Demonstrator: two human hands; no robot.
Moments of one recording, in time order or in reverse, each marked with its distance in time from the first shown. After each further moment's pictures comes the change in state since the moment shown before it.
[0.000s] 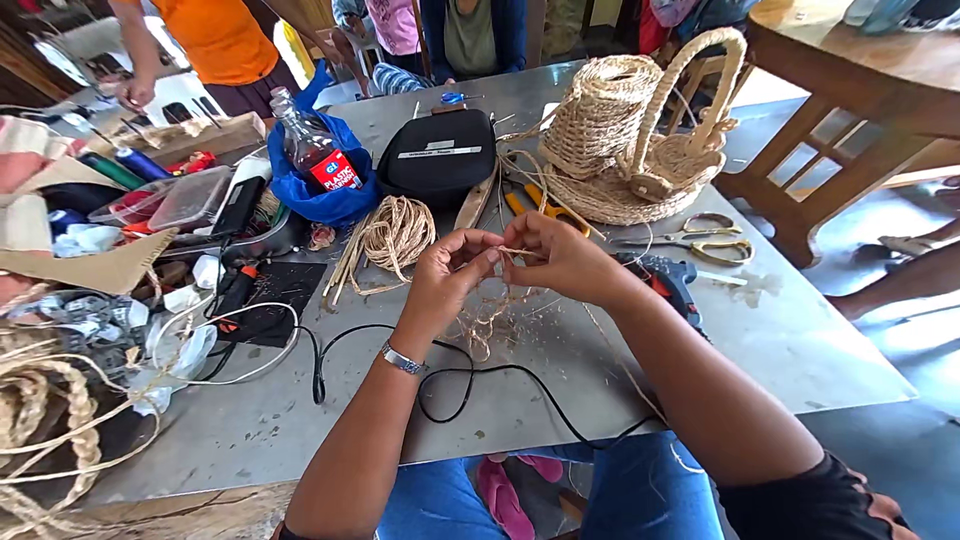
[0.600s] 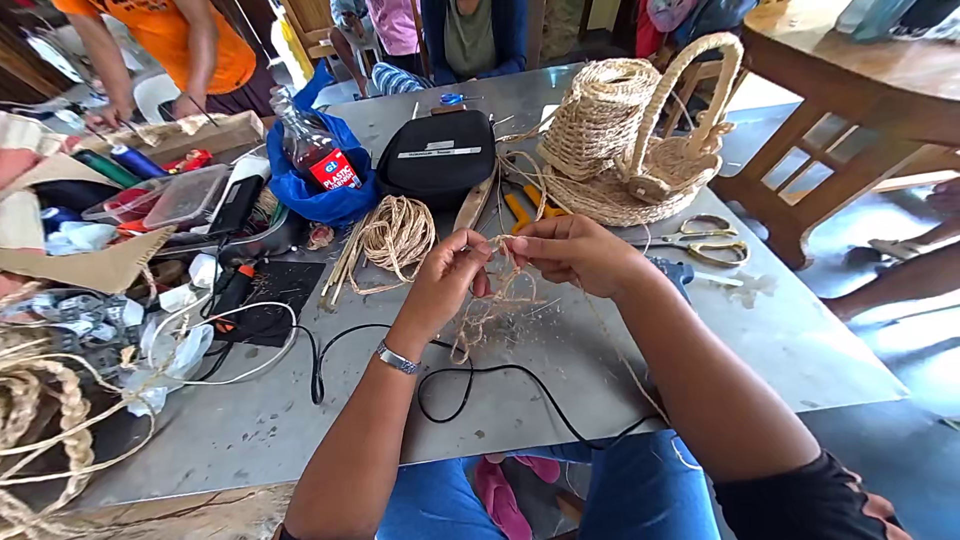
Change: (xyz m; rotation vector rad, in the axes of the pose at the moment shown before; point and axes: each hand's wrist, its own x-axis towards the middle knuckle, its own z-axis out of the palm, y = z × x) left_hand -0.002 0.001 -0.004 0.002 -0.099 -0.108; right_hand -0.002 -0.001 -0.019 0.372 -0.080 0.183
